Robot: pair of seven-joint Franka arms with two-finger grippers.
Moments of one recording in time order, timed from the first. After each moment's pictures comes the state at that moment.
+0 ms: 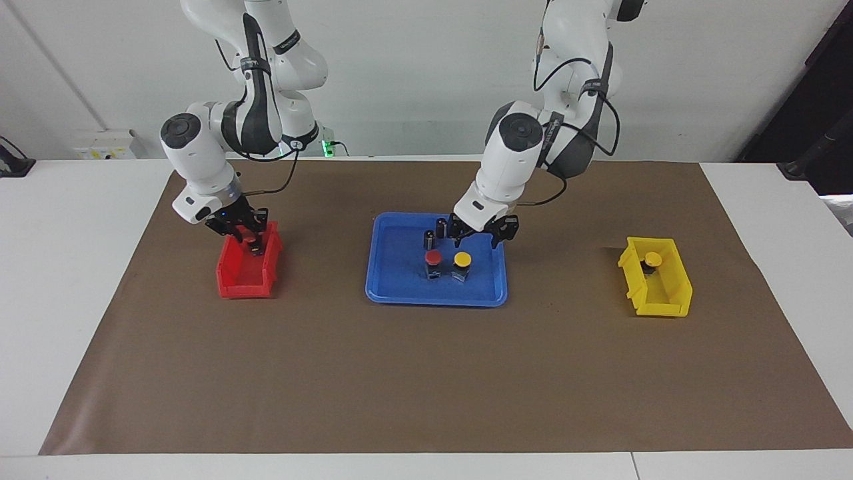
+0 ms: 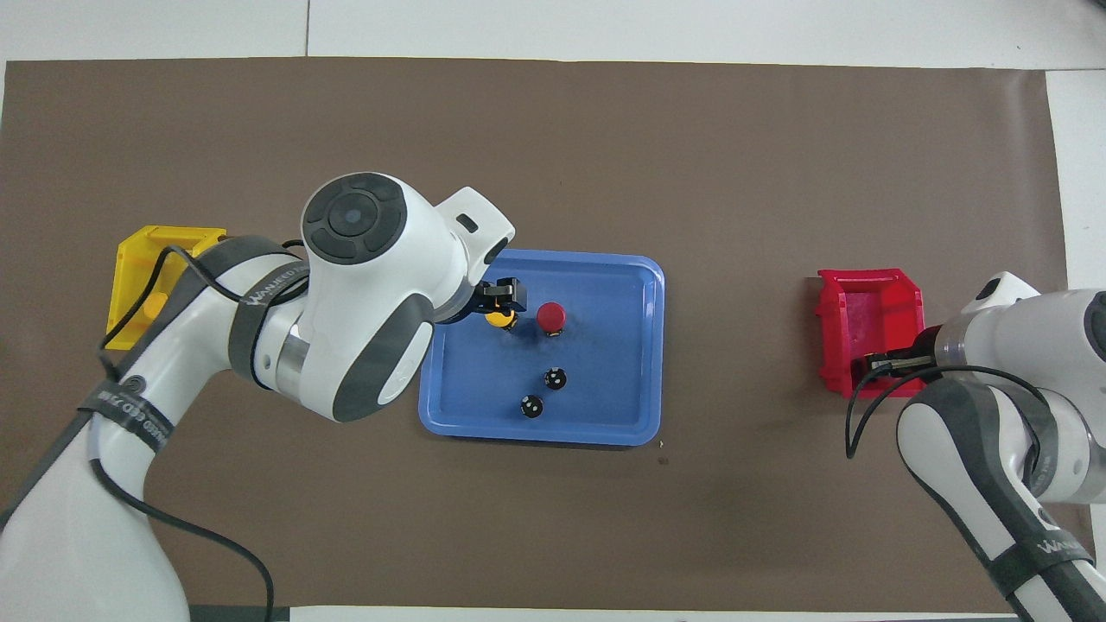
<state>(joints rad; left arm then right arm) -0.60 0.18 0.02 -1.79 -0.12 1.95 -0.47 0.00 -0.11 -0.09 -2.43 -0.01 2.28 -0.17</state>
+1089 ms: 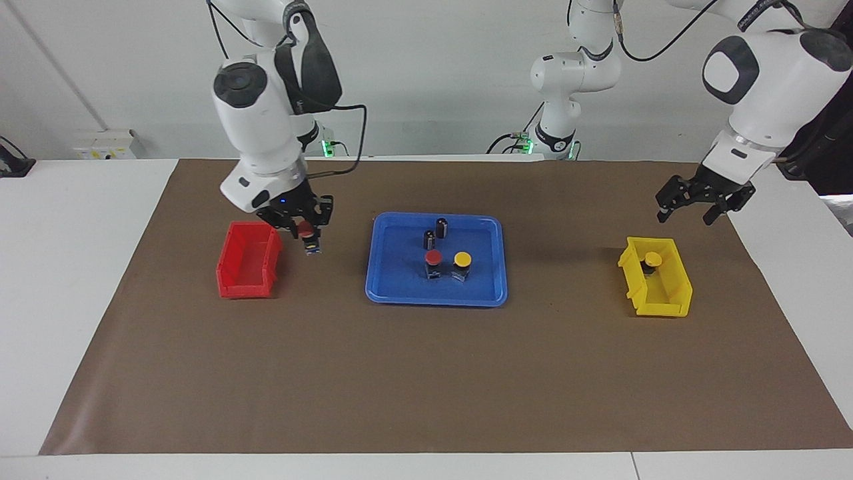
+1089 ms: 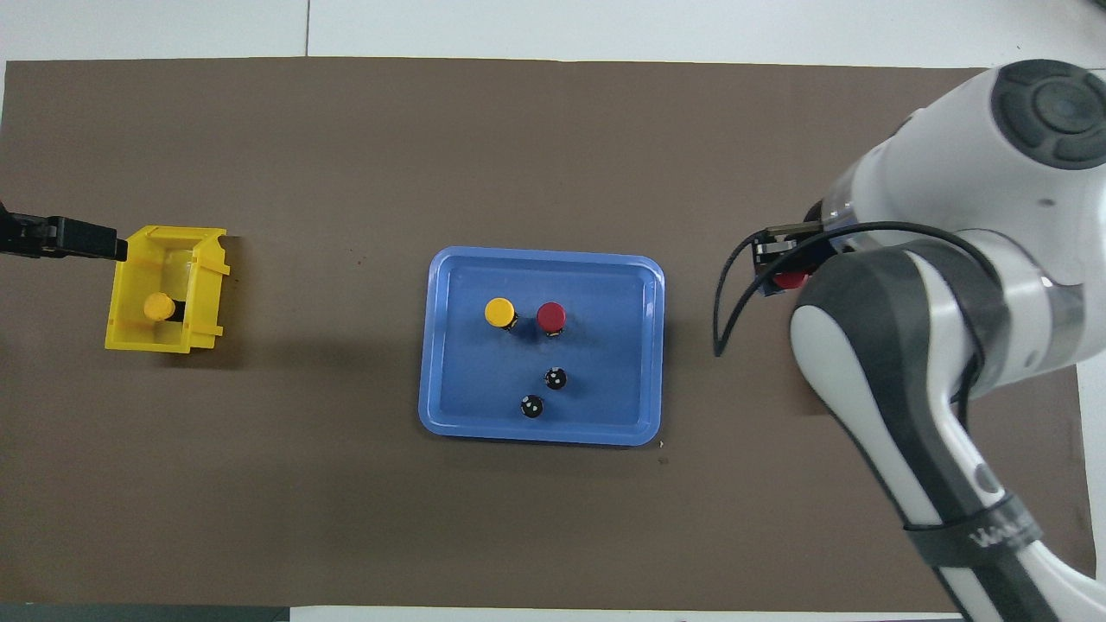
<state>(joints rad) 0.01 0.02 0.04 -1.83 -0.05 1.91 0.17 0.37 0.12 -0.06 -1.74 0.03 1.84 0.28</state>
